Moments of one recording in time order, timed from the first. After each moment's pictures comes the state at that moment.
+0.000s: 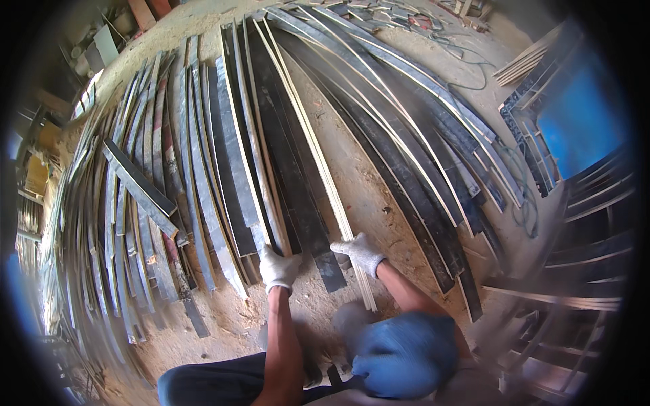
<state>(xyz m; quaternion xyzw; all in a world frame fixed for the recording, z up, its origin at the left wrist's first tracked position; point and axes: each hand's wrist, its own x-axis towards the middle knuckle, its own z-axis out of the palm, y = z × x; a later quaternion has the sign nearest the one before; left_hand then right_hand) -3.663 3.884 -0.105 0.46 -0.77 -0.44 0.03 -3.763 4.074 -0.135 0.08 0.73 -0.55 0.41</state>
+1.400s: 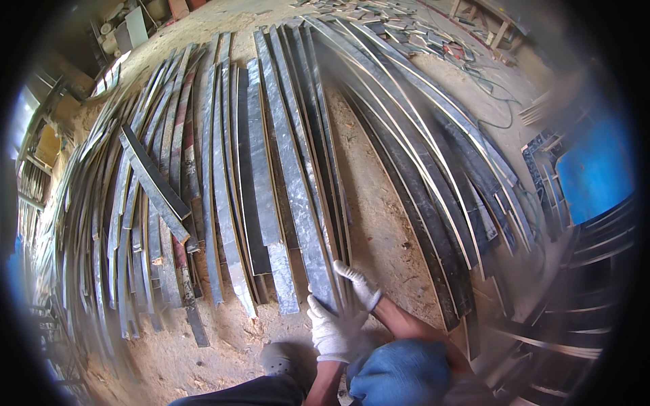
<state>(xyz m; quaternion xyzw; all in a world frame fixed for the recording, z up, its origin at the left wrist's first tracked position) -3.624 3.985 -0.071 0.48 -0.76 -0.43 -0.02 -3.754 4.027 -0.147 0.08 0.43 -0.72 0.54</state>
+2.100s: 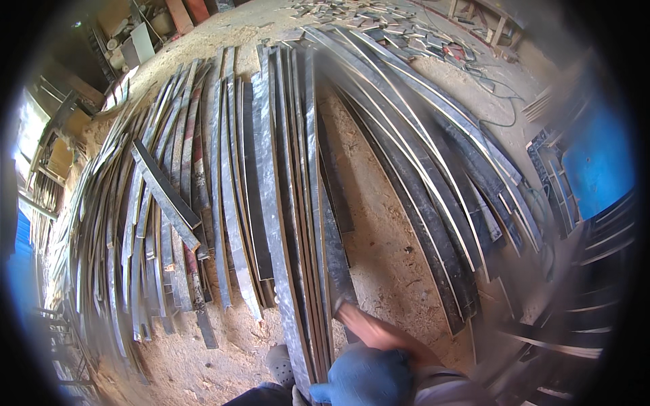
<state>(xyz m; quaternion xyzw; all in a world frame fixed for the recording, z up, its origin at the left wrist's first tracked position) -3.406 4.048 -0.061 0.53 -0.72 -0.44 -0.01 -3.713 3.953 -0.153 -0.06 0.43 -0.76 0.49</state>
